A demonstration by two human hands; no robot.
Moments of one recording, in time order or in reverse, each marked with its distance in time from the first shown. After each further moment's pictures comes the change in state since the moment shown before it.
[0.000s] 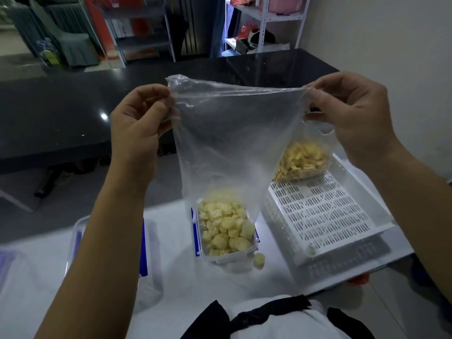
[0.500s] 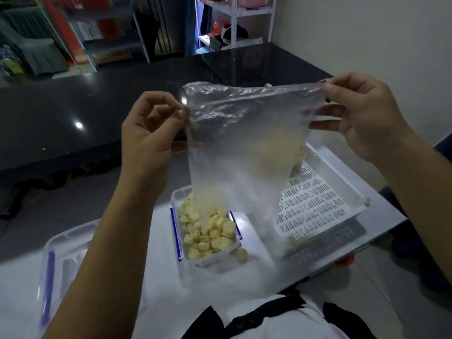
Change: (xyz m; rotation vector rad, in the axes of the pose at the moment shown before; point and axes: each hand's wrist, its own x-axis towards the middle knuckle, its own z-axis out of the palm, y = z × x) left_hand -0.024 0.004 0.066 -0.072 -0.165 -0.037; right_hand -0.013 0.000 -0.065 0.190 0.097 0.313
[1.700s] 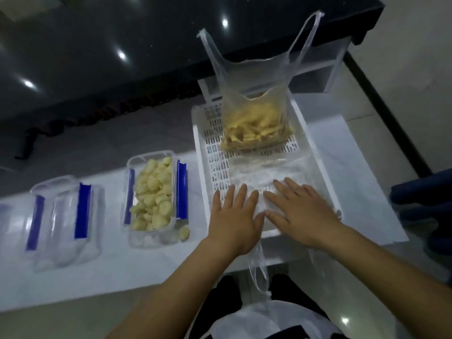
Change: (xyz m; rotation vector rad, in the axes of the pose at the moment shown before) left_hand -0.100 -0.199 0.231 1.483 -0.769 -0.837; right_hand -0.034 0.219 -0.134 -1.236 -1.040 0.165
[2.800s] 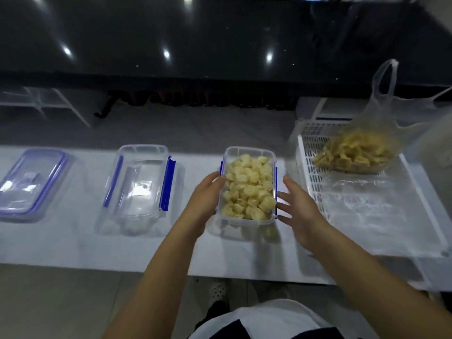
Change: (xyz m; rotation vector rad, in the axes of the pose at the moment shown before) left_hand -0.085 -0.264 -0.007 -1.565 0.315 -0.290; right_hand 0.072 -0.251 -0.013 1.443 0.179 0.360
